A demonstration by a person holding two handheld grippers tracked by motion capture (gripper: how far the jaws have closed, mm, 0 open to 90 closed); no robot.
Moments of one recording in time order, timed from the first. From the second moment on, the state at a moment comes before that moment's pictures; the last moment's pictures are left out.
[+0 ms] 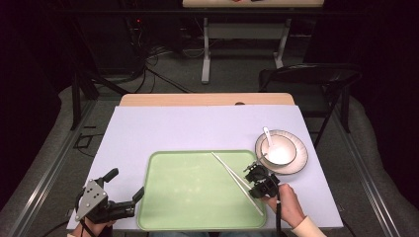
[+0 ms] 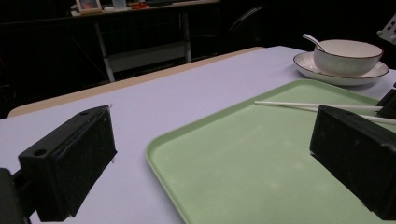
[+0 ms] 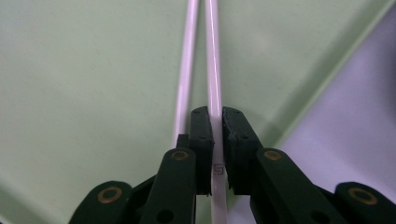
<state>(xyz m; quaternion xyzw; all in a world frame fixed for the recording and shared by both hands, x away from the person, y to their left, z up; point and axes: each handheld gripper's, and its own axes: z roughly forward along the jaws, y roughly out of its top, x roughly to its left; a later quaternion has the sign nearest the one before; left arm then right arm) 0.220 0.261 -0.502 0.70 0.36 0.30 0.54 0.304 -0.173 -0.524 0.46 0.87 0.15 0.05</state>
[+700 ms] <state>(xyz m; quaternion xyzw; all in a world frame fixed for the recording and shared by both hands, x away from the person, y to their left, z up) 0.221 0.261 -0.503 0.70 0.36 0.30 0.54 0.302 -0.187 -0.512 0.38 0.90 0.20 0.09</state>
